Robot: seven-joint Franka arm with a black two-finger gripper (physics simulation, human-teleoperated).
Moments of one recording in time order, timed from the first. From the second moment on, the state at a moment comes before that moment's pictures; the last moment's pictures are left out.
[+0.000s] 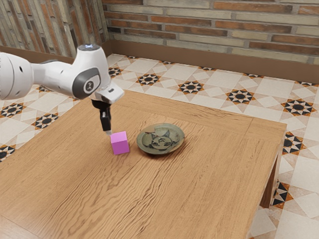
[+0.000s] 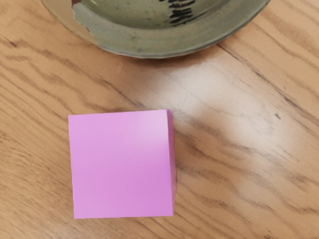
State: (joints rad) arm 0.28 0.34 -0.22 -1.79 0.16 2.19 0.91
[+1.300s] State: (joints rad) arm 0.33 0.56 -0.25 -1.71 0.10 2.28 0.97
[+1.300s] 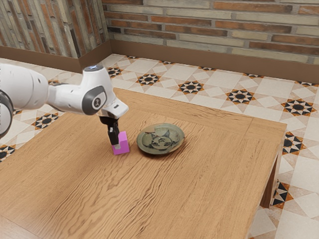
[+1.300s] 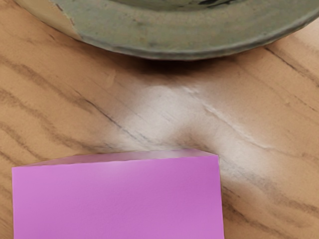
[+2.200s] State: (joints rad) arm 0.32 0.58 -0.25 -1.69 0.11 2.31 0.96
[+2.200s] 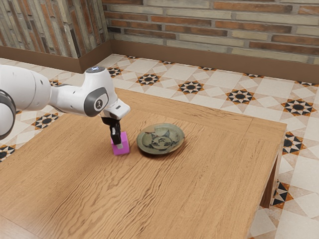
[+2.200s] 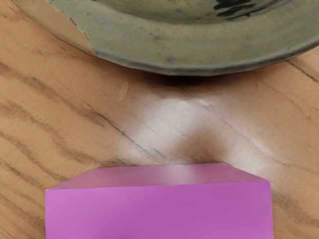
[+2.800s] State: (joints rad) arm 0.25 0.47 -0.26 -1.69 0.11 2.31 0.94
